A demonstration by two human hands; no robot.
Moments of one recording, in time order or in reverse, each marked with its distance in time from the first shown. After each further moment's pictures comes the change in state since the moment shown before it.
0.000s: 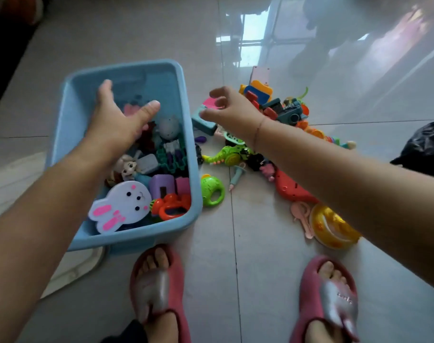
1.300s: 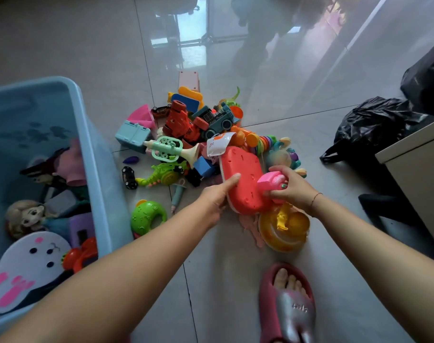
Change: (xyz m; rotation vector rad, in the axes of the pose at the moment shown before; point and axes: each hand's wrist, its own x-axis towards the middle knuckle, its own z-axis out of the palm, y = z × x) left_hand -0.073 -0.009 0.303 -0.553 -0.679 -0.790; right_hand -0.093 0.270 -0.138 0.017 0.131 0.435
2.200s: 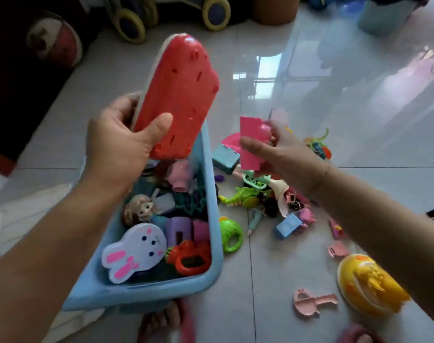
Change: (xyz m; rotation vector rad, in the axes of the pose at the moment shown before) left_hand -0.216 0.164 -0.204 0.372 0.627 1.113; right_hand -0.042 -0.281 0.108 0.434 -0.330 -0.432
